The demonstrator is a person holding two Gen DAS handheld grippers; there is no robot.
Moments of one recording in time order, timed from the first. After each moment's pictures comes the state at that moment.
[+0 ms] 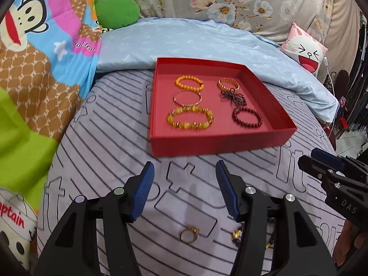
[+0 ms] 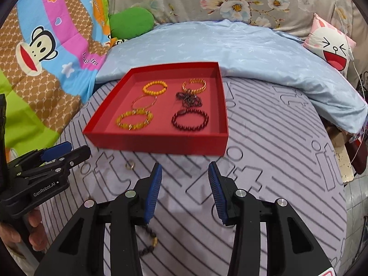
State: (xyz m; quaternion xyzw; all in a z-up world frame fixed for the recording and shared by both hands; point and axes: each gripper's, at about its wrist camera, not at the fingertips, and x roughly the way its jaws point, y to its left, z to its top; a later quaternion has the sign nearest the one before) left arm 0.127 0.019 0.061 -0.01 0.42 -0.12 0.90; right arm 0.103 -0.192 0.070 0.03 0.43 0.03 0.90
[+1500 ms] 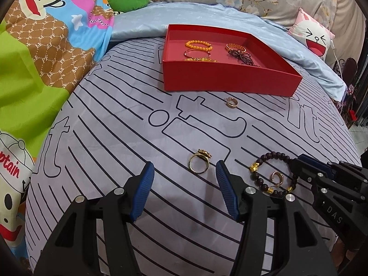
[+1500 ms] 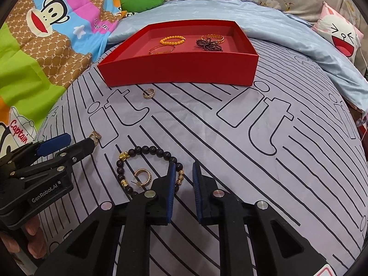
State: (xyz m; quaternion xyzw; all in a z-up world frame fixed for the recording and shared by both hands) left arm 0.068 0.026 0.016 0.01 0.45 -0.09 0.89; right arm 0.055 -0.159 0.012 0.02 0.48 0.05 0.88
